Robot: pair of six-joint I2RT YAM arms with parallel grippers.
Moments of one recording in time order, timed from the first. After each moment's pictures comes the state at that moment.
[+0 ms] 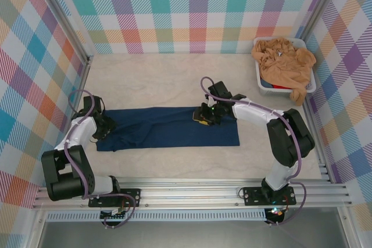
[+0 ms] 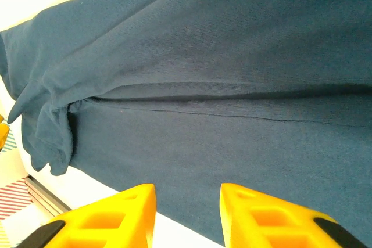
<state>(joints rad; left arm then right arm) 0.24 1.36 0.79 -0.66 0.01 -0.61 0.55 1.72 1.11 -0.43 -0.45 0.78</state>
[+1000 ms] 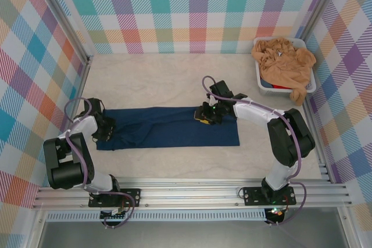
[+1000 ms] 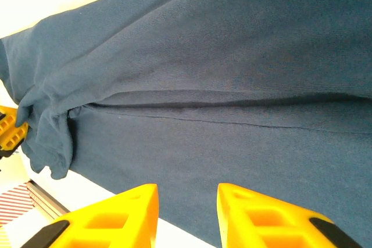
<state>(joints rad) 0.26 1.46 0.76 -0.53 0.09 -1.00 0.54 1.72 1.11 -0.43 -0.45 0.78</state>
